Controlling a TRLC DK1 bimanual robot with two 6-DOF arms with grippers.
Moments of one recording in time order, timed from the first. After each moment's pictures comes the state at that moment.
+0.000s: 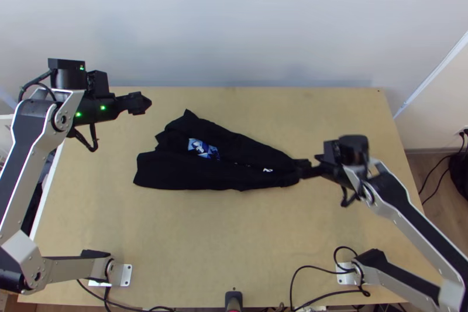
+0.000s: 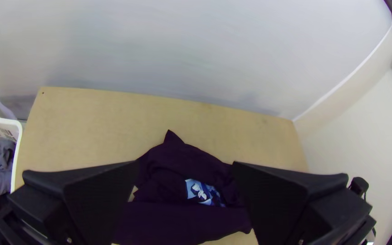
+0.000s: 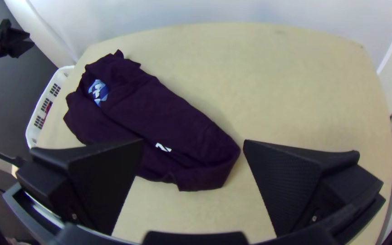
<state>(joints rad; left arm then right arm) -0.12 1.41 1.63 -0.92 0.26 -0.26 0.40 1.15 0.84 -0.45 -0.15 0.28</state>
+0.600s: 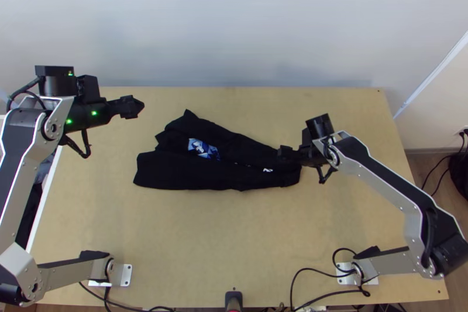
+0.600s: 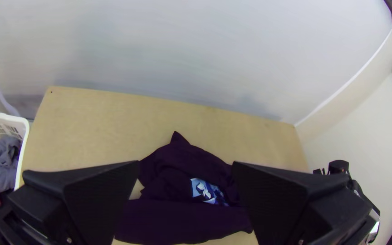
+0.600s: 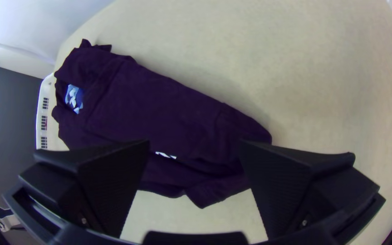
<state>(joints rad) -0.08 1.35 1.59 -0.92 0.26 -0.25 0.42 1.53 1.07 -0.57 -0.21 0.51</state>
